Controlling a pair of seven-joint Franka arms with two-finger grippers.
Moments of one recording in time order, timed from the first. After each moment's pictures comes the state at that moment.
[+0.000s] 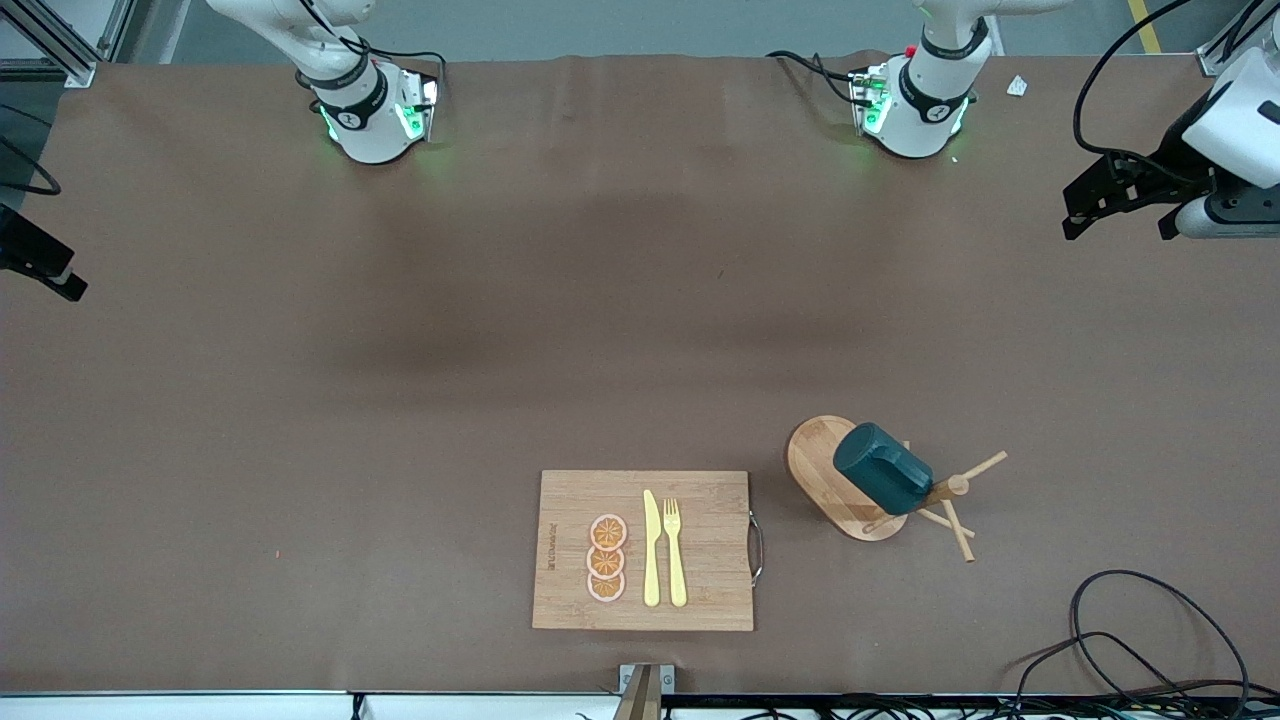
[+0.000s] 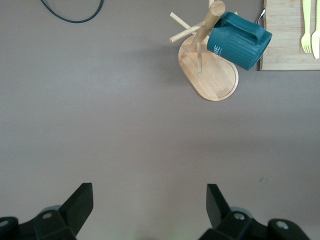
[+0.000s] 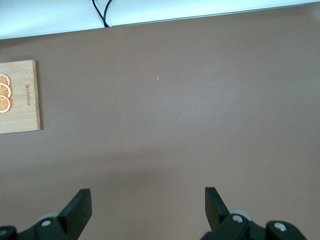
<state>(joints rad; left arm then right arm) -0.03 -0.07 -0.09 -1.58 0.01 1.53 -0.10 -0.08 0.00 -0.01 -1.49 0.02 1.65 0.01</state>
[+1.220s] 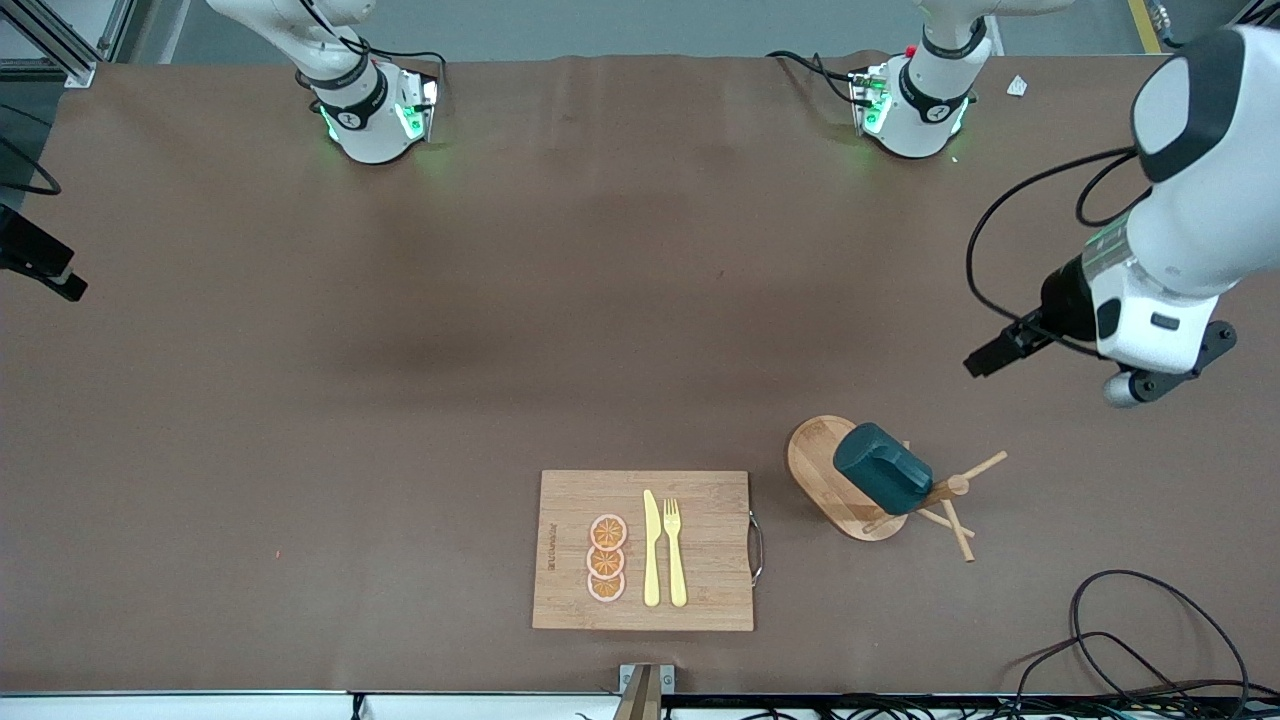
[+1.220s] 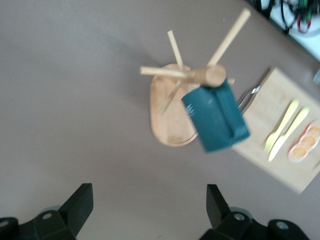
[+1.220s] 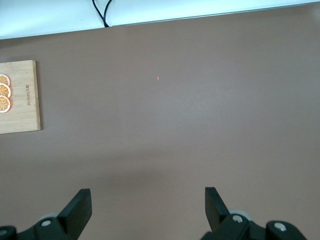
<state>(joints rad) -0.06 0.21 -0.14 -1.53 -0.11 1.81 -0.80 -0.08 0.00 -0.01 -1.49 0.02 1.65 0.01</state>
